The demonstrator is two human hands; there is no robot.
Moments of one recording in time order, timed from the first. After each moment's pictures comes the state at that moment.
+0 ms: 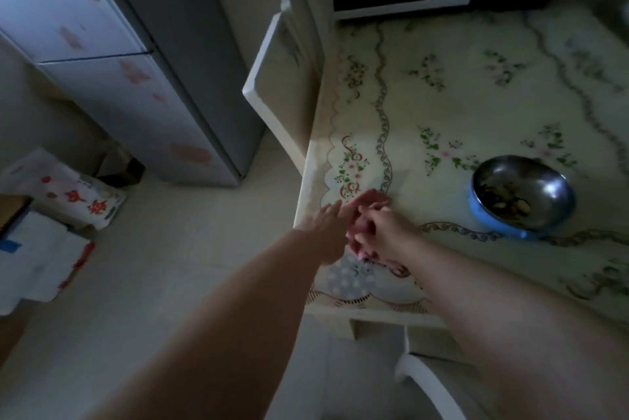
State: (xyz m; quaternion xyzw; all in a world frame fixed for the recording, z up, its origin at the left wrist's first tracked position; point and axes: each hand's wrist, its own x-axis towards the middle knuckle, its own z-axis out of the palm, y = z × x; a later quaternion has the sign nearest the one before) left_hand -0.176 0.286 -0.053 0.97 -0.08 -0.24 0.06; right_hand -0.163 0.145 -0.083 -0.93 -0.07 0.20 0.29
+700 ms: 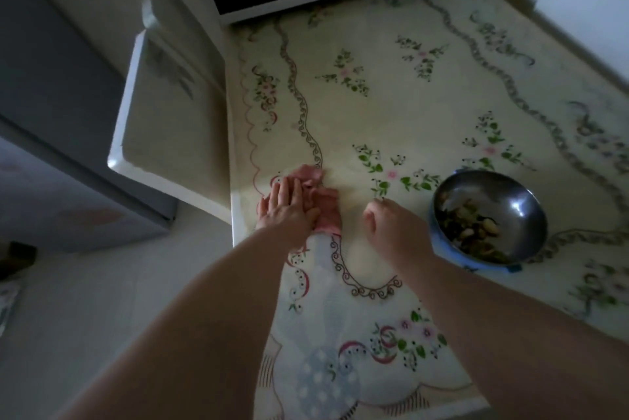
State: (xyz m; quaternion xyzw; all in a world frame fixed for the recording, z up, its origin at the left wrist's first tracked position) left_hand 0.007 0.264 -0.113 0.97 -0.07 -0.22 0.03; right_hand -0.067 0.088 -0.099 -0.98 0.06 0.02 0.19
